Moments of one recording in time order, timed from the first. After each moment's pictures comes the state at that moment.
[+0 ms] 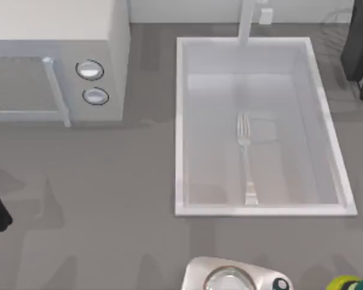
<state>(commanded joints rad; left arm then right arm) 0.00 0.00 0.00 0.00 0.00 0.00 0.00 0.00 0.00 0.00 0.00 0.00</state>
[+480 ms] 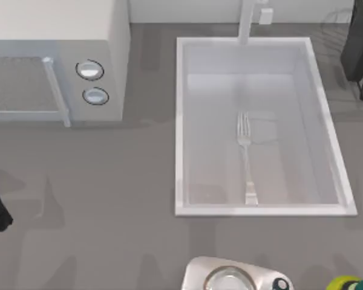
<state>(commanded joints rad) 0.00 0.00 0.00 0.00 0.00 0.00 0.00 0.00 0.00 0.00 0.00 0.00</state>
